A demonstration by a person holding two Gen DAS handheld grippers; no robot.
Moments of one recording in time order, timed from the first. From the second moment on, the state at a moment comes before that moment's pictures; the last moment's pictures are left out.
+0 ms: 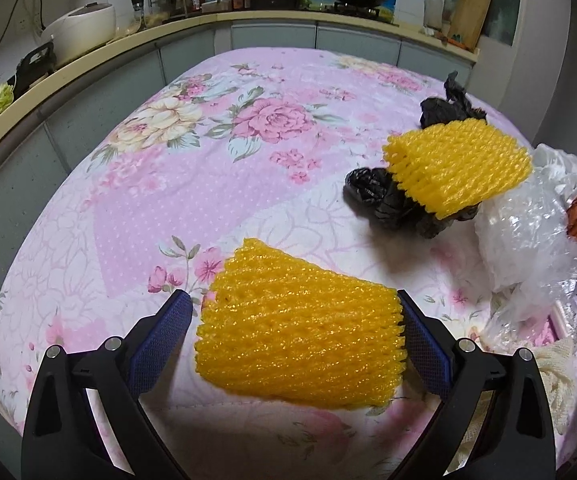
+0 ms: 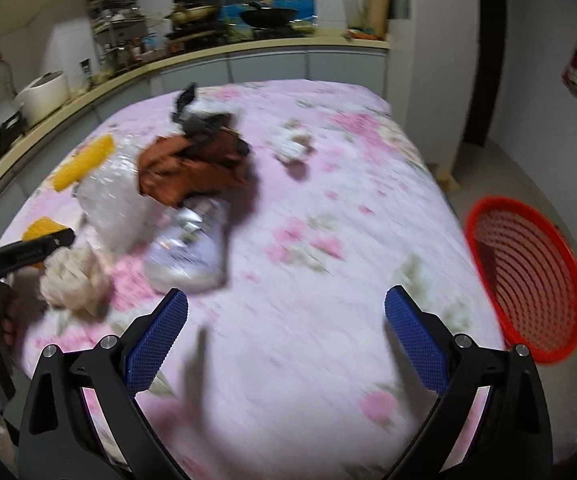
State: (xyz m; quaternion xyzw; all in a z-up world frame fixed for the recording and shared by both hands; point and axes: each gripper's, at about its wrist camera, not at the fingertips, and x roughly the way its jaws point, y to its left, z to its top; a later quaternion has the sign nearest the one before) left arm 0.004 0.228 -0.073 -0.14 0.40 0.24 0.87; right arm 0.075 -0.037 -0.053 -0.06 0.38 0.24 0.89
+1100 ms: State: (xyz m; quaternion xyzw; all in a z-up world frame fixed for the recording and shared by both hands) left arm -0.020 0.207 -0.002 -0.15 0.28 0.16 0.93; right arm 0.074 -0.016 -0.022 -0.04 0.36 0.32 0.88
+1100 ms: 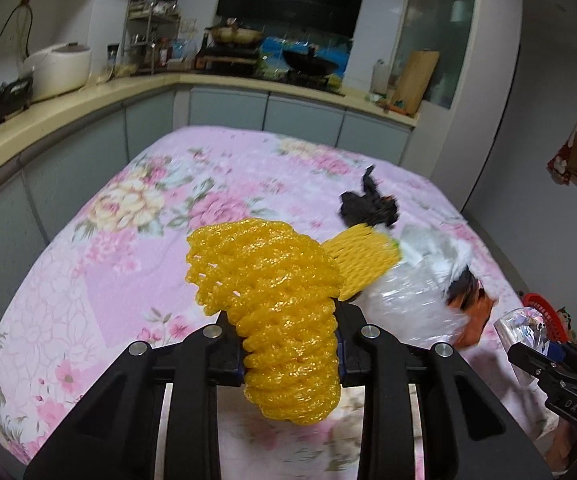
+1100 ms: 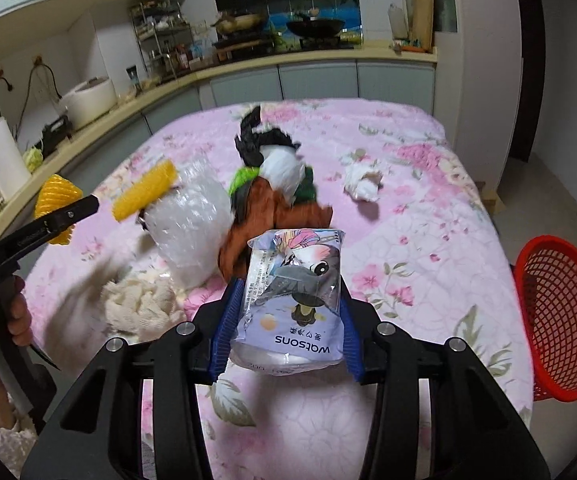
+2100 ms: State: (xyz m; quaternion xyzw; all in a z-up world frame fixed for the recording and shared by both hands) left arm 0.059 0.034 0.057 -0.05 0.23 -0.05 0.97; right arm 0.098 -0.153 0.047 0.05 0.25 0.20 0.95
